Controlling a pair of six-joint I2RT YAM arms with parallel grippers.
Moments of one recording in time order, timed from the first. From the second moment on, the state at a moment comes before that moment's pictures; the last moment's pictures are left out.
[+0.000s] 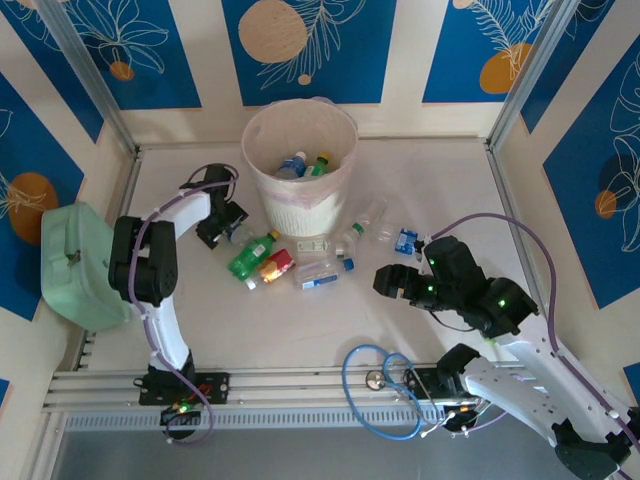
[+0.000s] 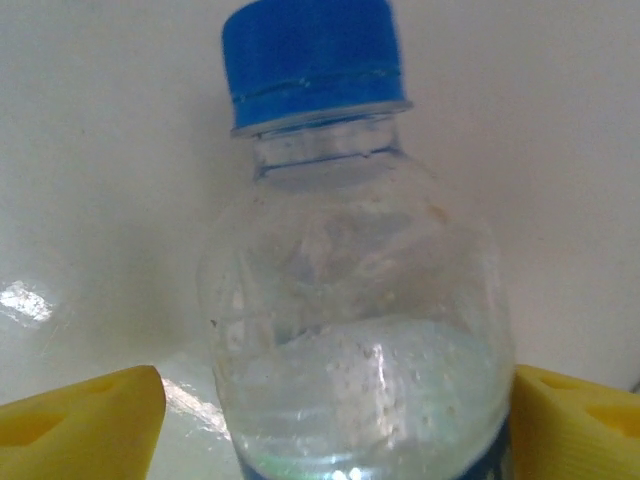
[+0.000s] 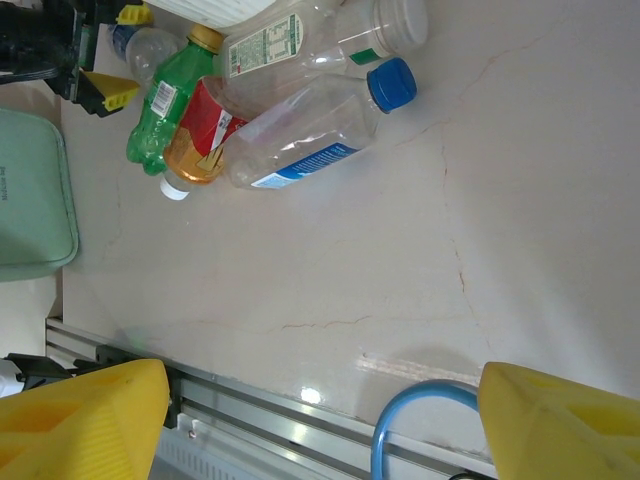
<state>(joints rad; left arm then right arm) -0.16 1.93 1.34 -0.70 -0.04 -0.95 0.64 0.70 0.88 -1.00 -0.15 0.85</state>
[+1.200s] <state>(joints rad) -0.16 1.54 1.26 -0.79 -0.07 -0.83 0.64 0.69 0.87 -1.02 -0.12 0.86</state>
